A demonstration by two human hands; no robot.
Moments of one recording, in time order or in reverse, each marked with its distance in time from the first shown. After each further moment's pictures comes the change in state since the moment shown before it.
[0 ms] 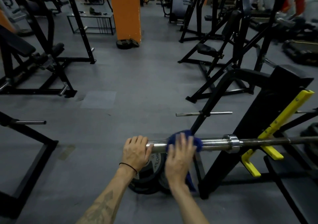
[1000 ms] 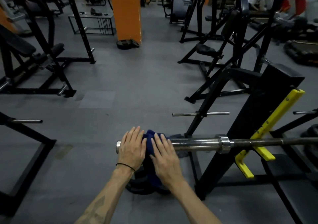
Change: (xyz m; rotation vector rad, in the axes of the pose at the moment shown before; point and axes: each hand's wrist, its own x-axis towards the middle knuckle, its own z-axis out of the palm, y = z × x) left_hand 0.008 0.036 0.007 -0.125 0.044 -0.102; right_hand 0.007 0.034 -0.012 -0.167 -0.267 -0.597
